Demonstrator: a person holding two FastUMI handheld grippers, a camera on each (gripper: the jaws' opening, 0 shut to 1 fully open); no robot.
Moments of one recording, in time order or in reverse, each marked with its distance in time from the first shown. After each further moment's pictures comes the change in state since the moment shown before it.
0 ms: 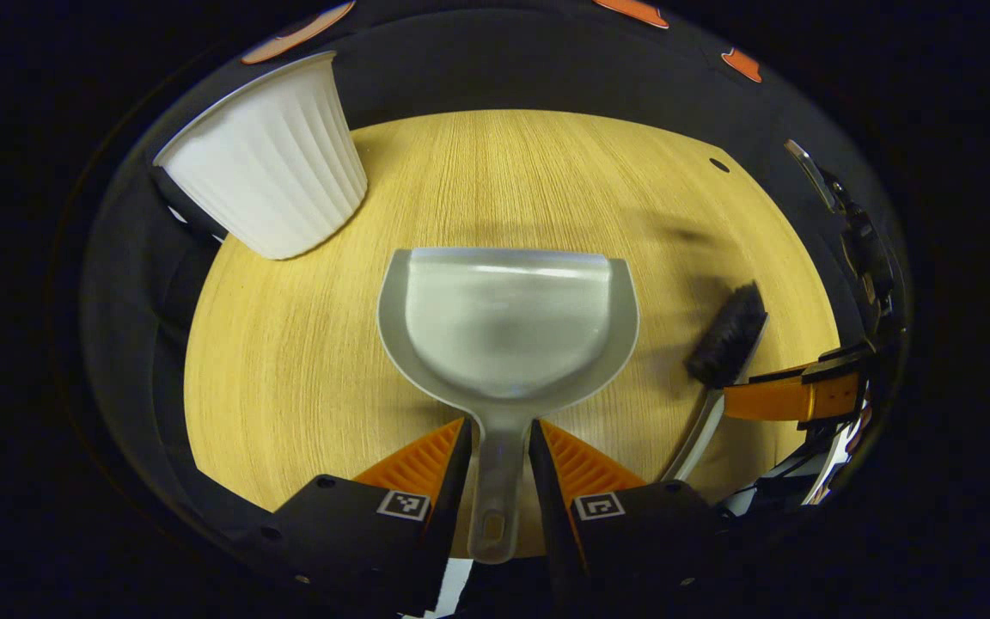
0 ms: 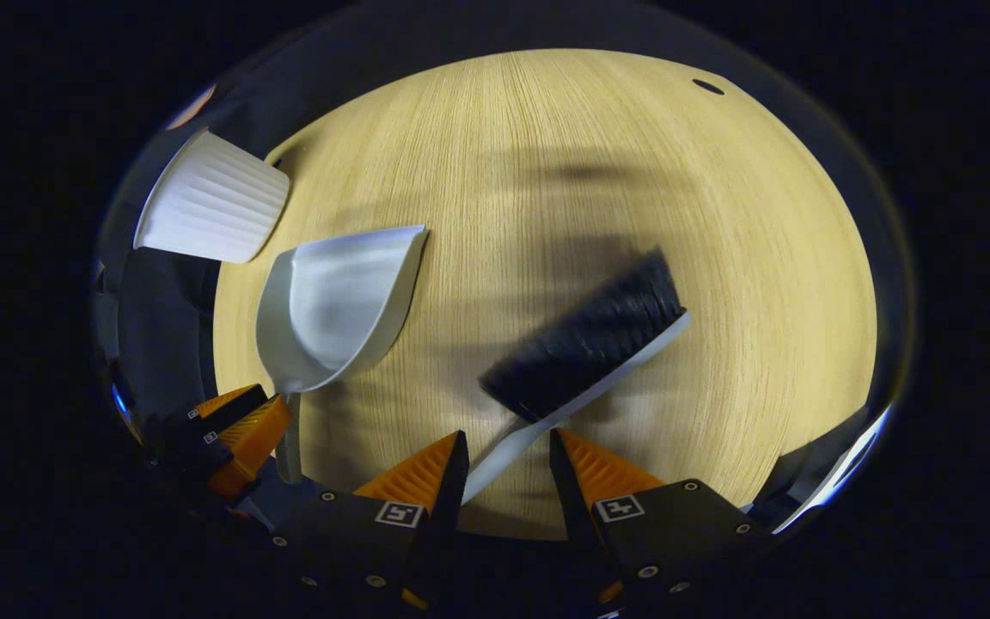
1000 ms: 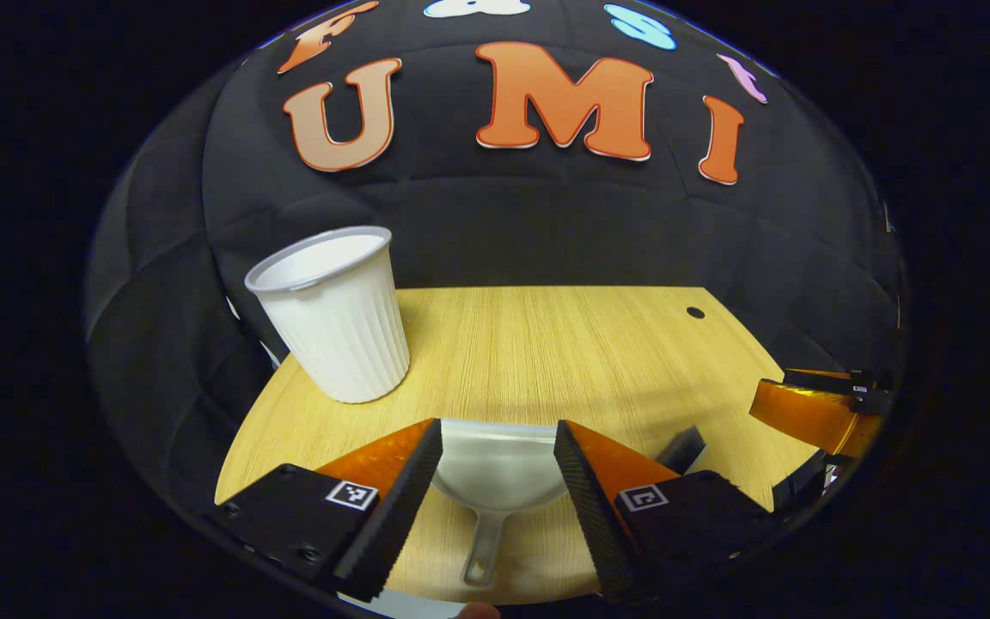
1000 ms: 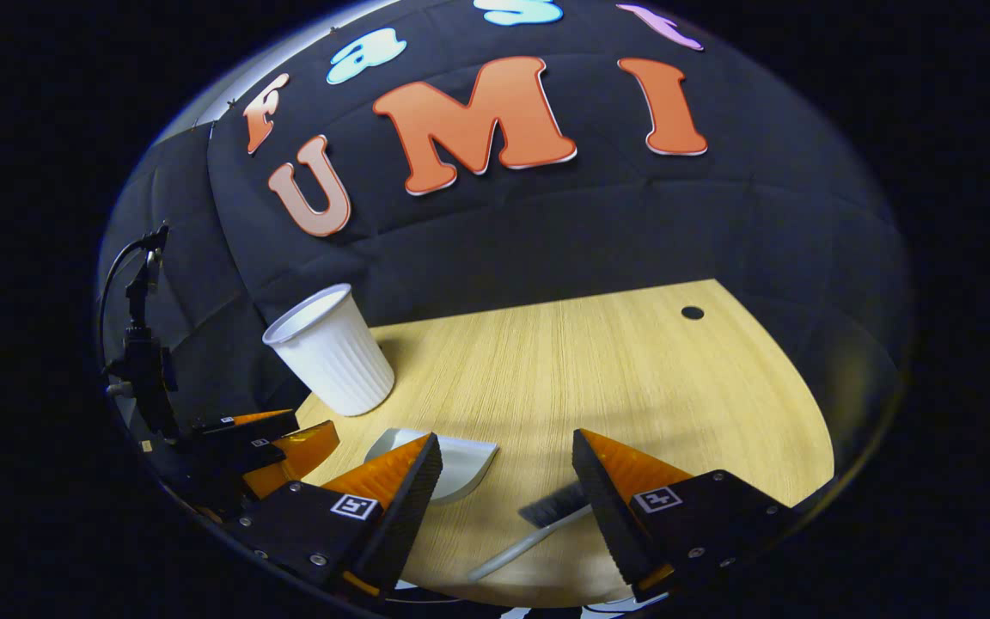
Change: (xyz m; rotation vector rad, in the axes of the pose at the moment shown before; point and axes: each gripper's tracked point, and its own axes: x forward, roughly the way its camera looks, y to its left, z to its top) left arm -0.108 -0.025 0.092 -0.042 -0.619 0.078; right arm -0.187 0.022 0.077 -0.133 -0.890 0.114
